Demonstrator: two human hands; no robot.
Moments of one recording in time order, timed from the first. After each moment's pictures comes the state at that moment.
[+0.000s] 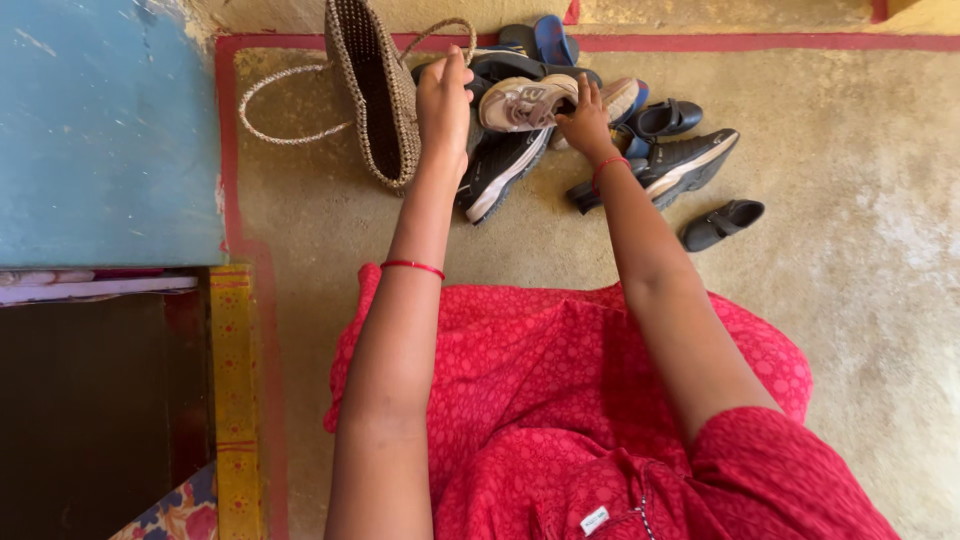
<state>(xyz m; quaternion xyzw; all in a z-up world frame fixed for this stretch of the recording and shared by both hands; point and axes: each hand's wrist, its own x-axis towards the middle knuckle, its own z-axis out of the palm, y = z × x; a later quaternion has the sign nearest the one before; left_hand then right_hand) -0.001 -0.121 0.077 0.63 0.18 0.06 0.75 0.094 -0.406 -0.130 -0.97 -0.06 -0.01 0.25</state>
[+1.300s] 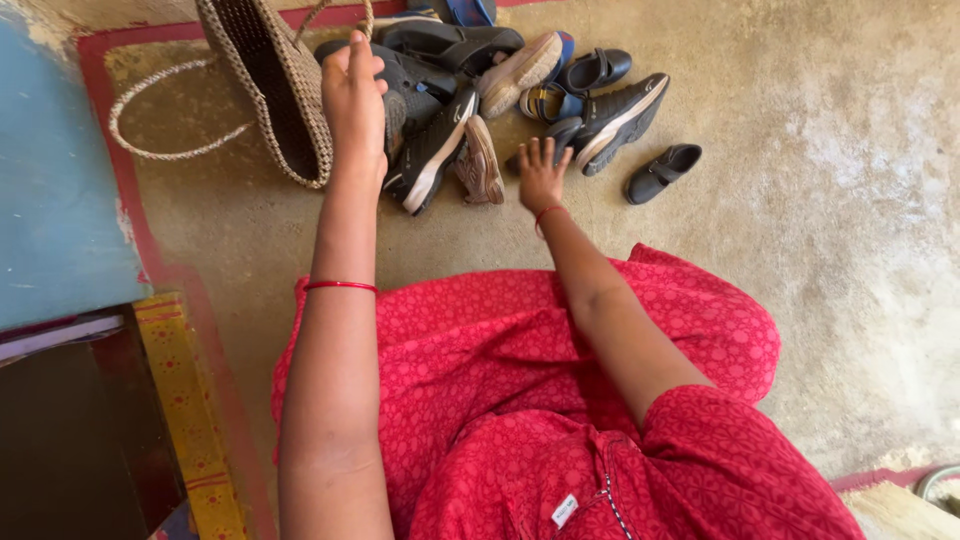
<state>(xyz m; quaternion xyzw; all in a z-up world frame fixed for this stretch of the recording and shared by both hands) -0.011 -0.122 0.071 0.67 0.14 0.05 0.73 -0.062 -0.440 -0.191 -0.97 -0.02 0.17 -0.14</state>
